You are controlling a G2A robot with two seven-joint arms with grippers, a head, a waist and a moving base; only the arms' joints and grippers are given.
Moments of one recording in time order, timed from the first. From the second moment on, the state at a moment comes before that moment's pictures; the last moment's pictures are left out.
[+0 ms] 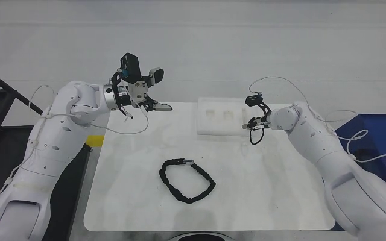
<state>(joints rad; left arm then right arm) 0.77 -0.79 -1.06 -1.43 0.68 -1.01 -0.19 -0.46 -1.28 0.56 -0.53 -0.42 -0.37 0.82</state>
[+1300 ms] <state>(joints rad) 0.77 -0.79 -1.06 -1.43 0.68 -1.01 -0.19 -0.42 -1.38 0.55 -0.35 -0.51 -0.39 0.80</state>
